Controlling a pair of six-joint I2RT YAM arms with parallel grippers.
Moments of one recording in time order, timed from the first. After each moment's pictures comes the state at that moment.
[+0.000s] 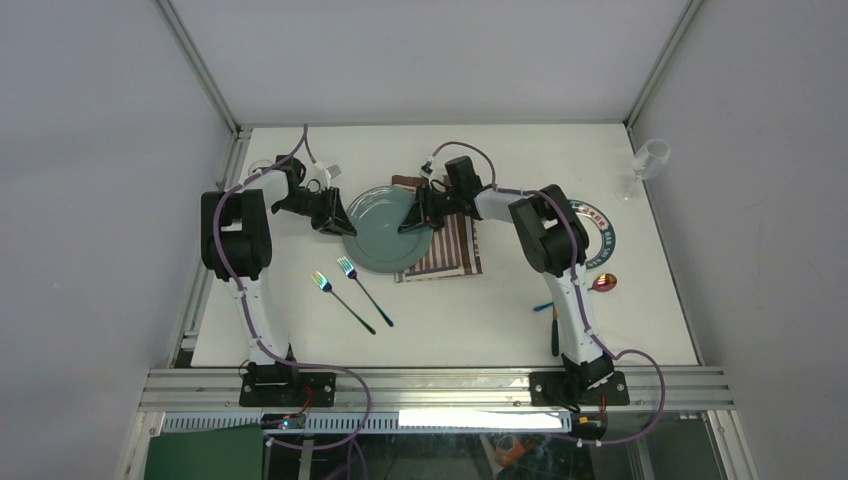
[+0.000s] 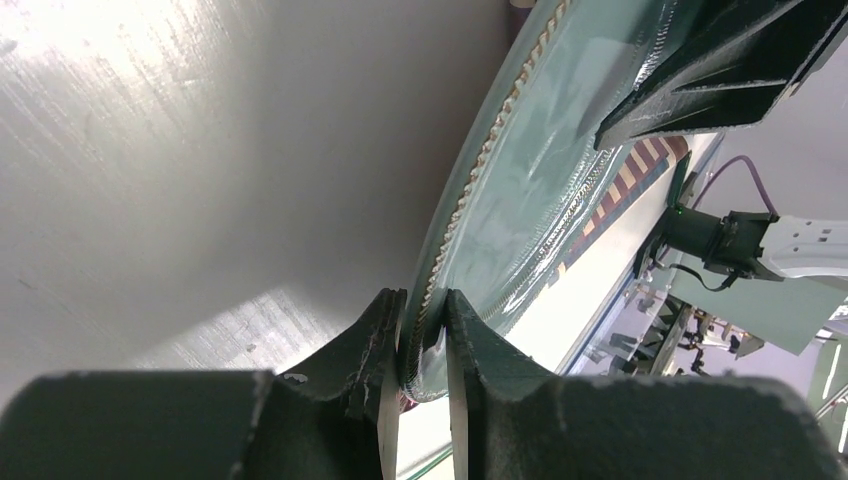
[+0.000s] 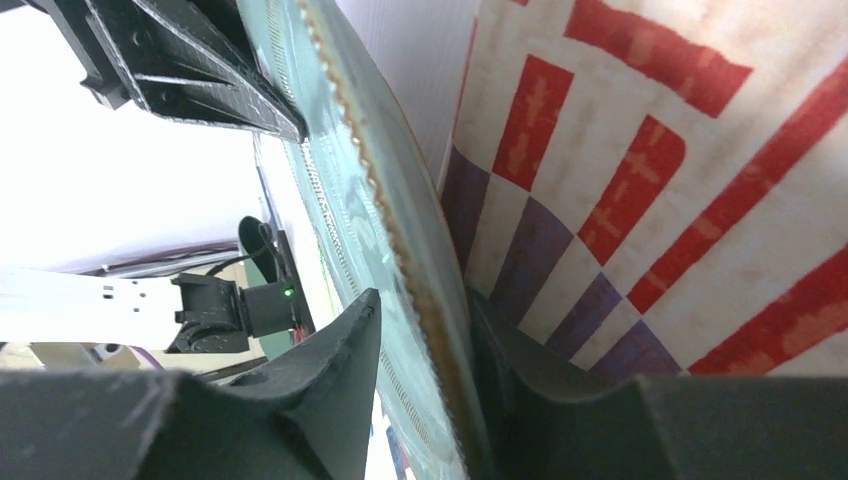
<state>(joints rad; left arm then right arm) 0.03 2.09 1.42 -0.75 0.87 0.09 0.51 2.33 1.53 0.05 -0.94 0.68</state>
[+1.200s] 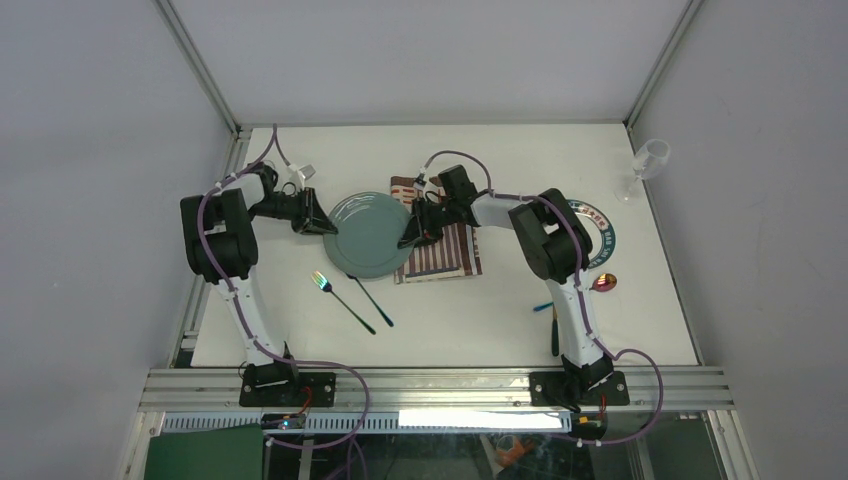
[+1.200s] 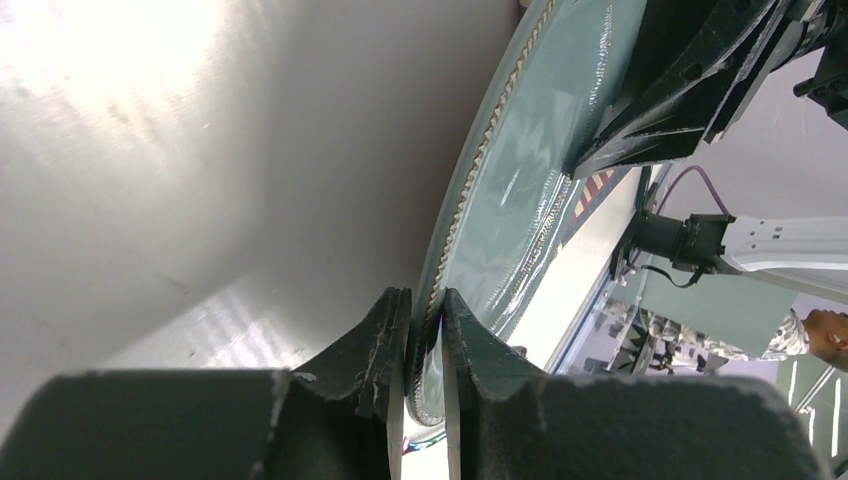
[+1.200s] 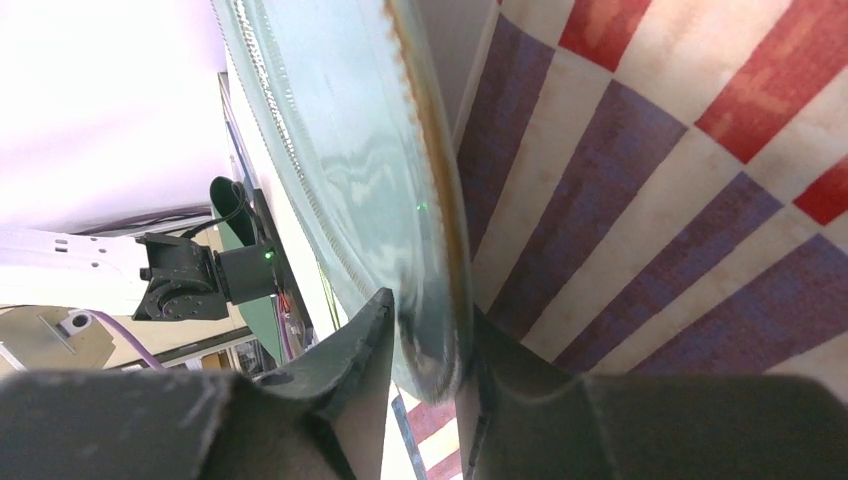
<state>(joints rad) 0.18 2.09 1.40 -0.80 0.97 0.21 0.56 2.25 1.45 -0.07 -0.90 0.57</state>
